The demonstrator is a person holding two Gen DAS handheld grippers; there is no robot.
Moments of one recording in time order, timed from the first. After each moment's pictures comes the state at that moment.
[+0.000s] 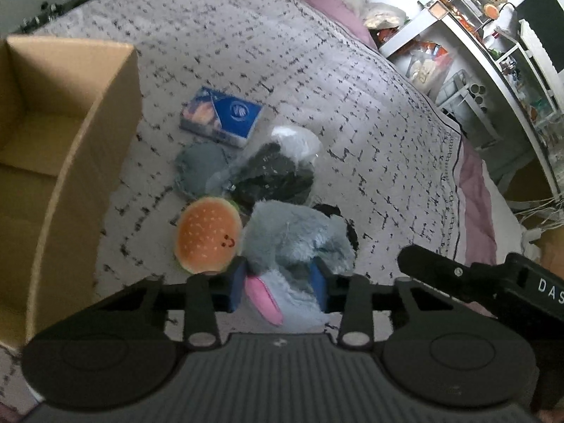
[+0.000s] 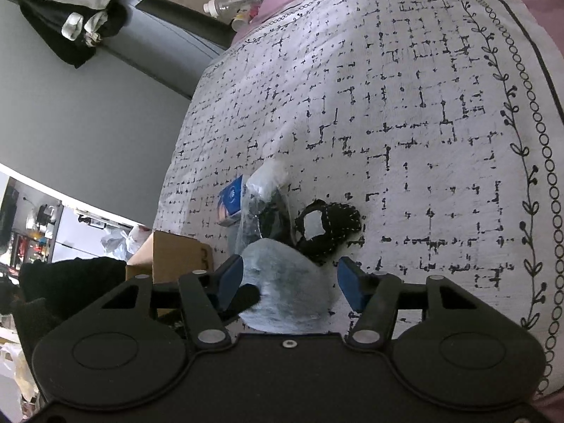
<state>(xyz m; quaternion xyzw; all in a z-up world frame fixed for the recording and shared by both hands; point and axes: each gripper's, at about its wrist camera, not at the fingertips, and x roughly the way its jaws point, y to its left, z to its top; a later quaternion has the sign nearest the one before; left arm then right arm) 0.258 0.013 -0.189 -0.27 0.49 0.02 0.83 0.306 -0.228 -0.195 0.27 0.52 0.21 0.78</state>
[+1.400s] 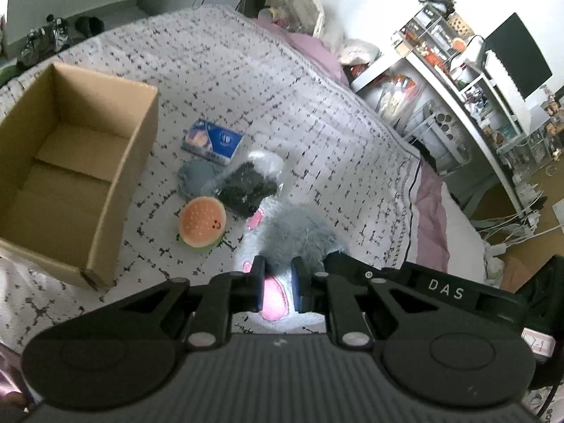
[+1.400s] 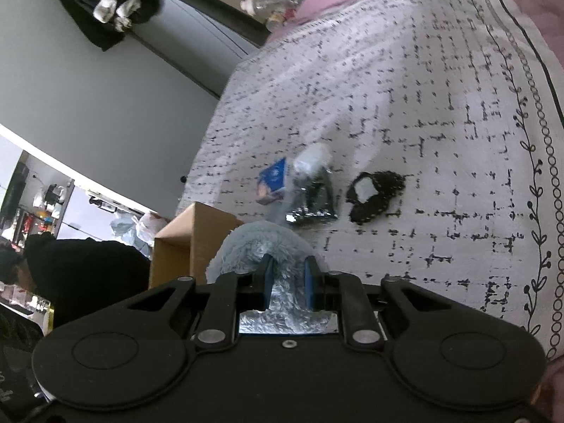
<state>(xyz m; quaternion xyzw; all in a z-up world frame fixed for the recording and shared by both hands) 0.189 0.012 -0.114 -0.29 0.43 0.01 0.85 0.256 -0.203 -0.148 0.24 0.50 0.24 0.80</state>
